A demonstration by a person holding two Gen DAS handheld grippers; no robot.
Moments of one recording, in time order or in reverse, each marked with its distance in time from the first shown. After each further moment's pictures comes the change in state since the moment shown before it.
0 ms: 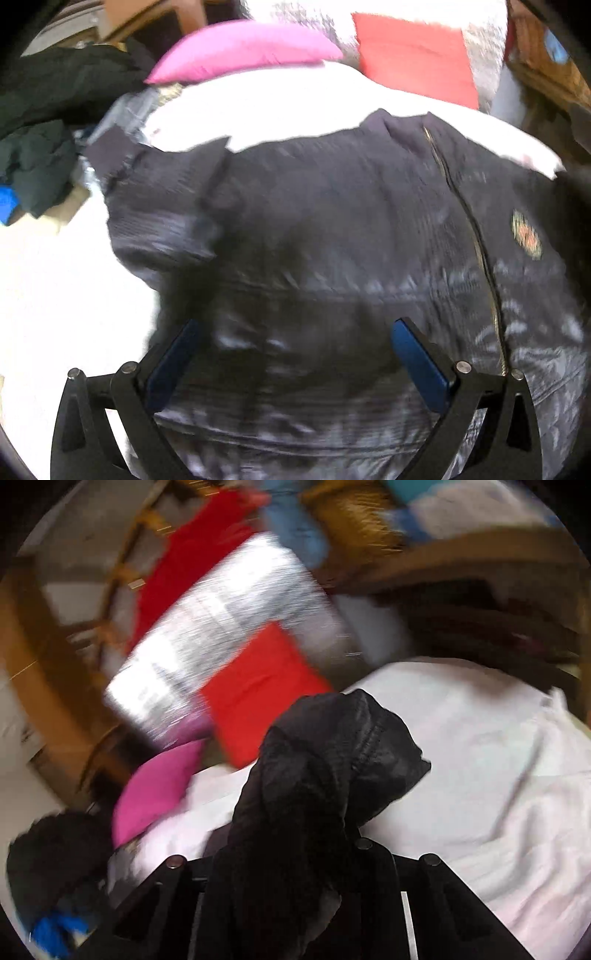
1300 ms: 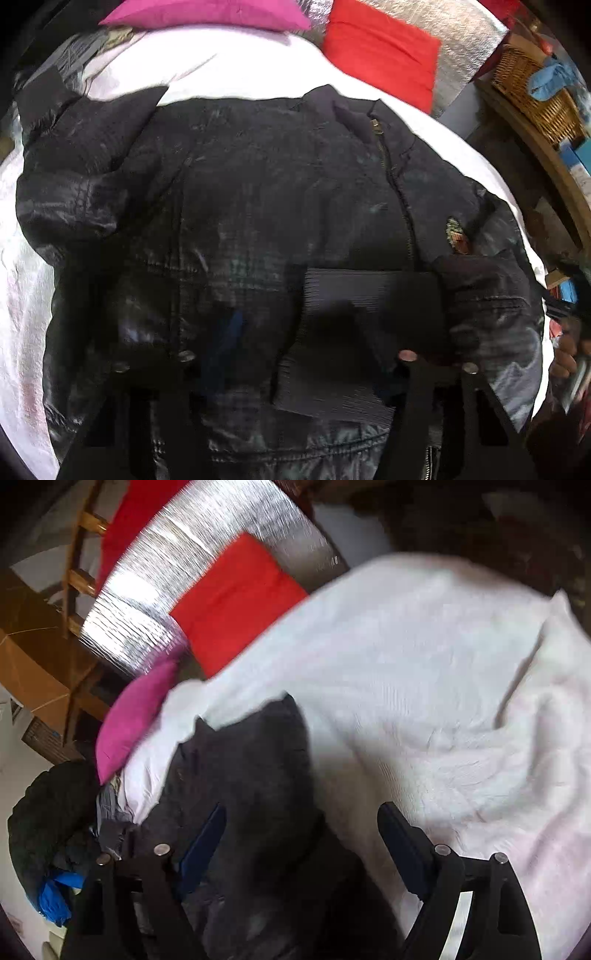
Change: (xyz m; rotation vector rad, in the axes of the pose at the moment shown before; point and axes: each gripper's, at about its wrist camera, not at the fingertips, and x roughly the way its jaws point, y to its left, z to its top) left arm 0.032 -0.014 0.003 -0.056 0.154 -0.401; right arm 0.064 -0.066 -0.063 0.081 0.363 -0.057
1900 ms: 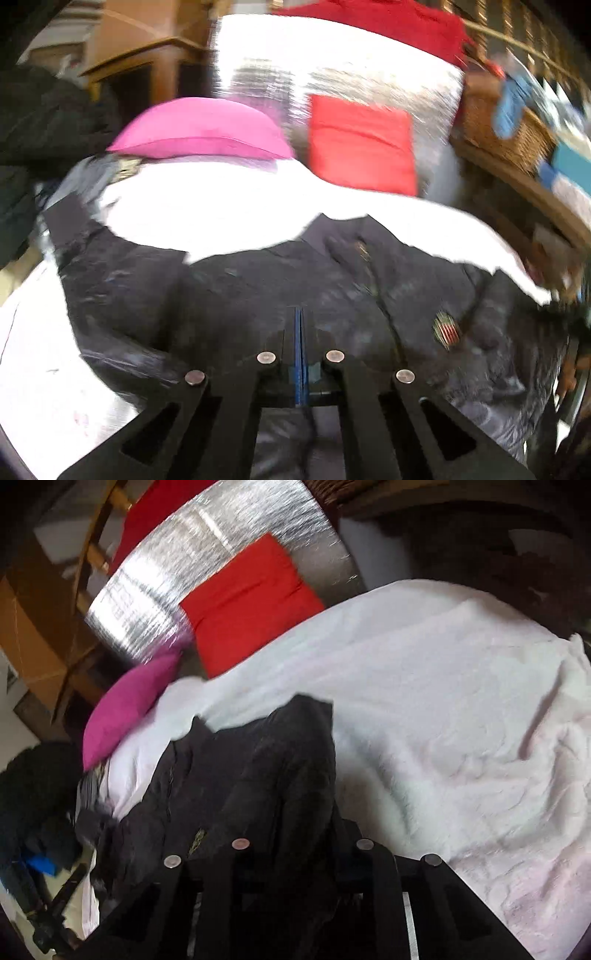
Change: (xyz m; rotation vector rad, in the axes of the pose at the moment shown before) left arm -0.059 -0.011 0.040 0.097 -0.401 0.095; right arm 0.015 0.028 -0.016 -0.111 -0.117 -0.080
